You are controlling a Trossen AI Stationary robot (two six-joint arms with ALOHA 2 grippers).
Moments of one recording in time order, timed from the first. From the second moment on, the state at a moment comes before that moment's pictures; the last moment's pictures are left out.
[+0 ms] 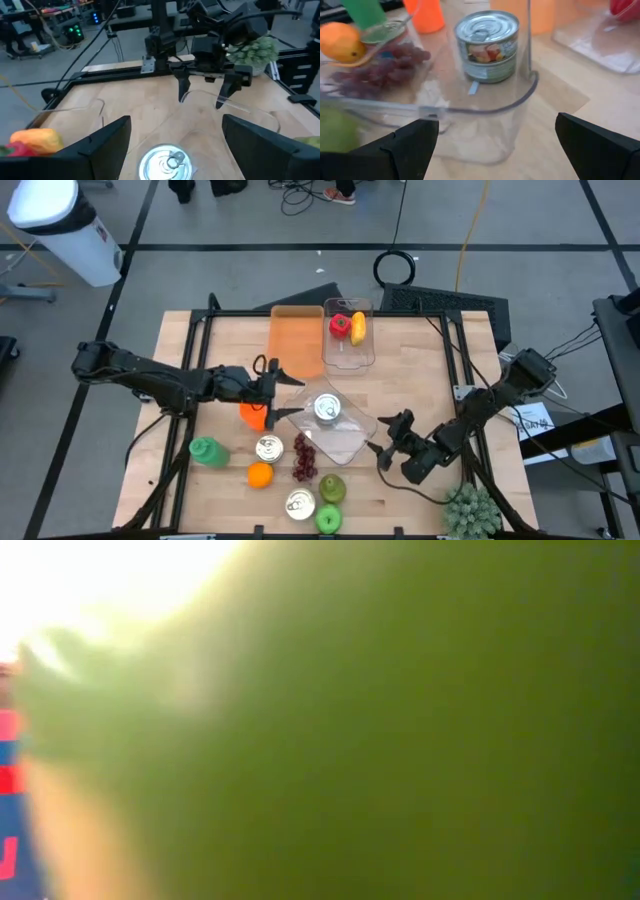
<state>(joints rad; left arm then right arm) -0.11 1.18 0.62 0.36 -0.09 0.09 0.69 1.54 0.60 0.03 0.97 0.97</state>
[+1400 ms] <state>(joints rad) -0.10 1.17 0.61 0.31 -0.09 0.07 0.30 1.51 0.60 0.00 0.88 0.56</state>
